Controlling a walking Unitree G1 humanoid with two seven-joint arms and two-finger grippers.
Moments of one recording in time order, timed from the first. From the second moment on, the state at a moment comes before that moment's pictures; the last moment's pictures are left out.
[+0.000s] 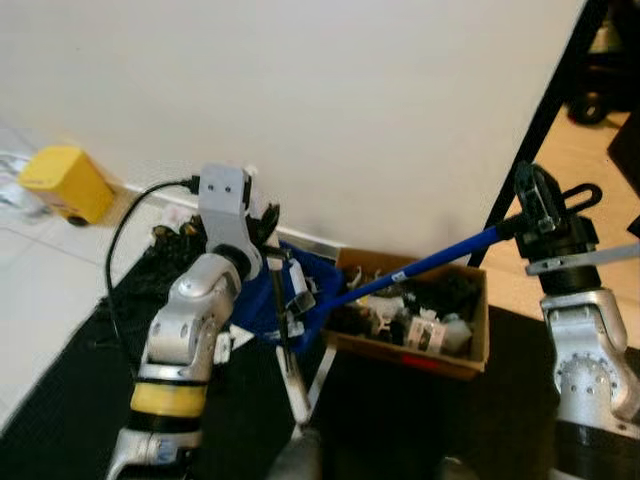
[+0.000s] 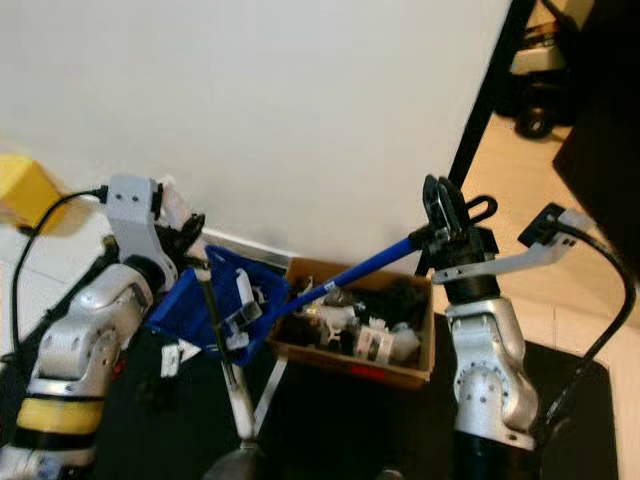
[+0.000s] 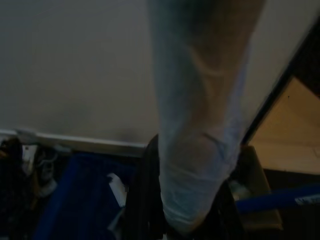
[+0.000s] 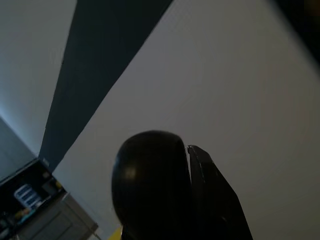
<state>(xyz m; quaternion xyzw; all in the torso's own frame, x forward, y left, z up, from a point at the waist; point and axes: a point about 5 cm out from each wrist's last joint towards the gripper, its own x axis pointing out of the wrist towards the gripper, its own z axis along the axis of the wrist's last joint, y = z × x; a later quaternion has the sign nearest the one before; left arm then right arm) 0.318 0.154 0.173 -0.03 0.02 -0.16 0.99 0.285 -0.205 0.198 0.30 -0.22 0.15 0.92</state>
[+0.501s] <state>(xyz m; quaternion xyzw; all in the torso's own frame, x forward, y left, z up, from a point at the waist) 0.319 0.155 0.175 -0.03 0.02 -0.15 0.99 0.285 -0.206 0.199 0.30 -0.22 0.14 0.92</state>
